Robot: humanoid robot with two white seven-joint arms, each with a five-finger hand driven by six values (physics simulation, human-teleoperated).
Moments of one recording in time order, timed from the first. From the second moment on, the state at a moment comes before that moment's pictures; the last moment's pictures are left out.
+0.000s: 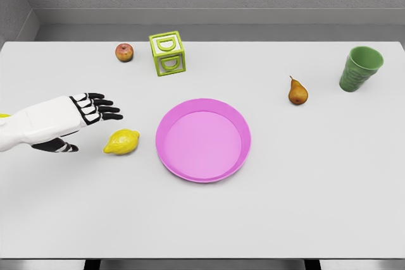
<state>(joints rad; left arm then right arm) -0.24 1.08 -0.44 -1.74 -0.39 -0.61 -0.19 -0.02 0.00 -0.01 0.05 0.01 0.09 0.01</state>
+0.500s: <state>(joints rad) -0.29 1.06 -0.49 -1.76 -0.40 -0.61 -0.18 -0.02 0.00 0.00 0.06 0.01 0.09 0.01</state>
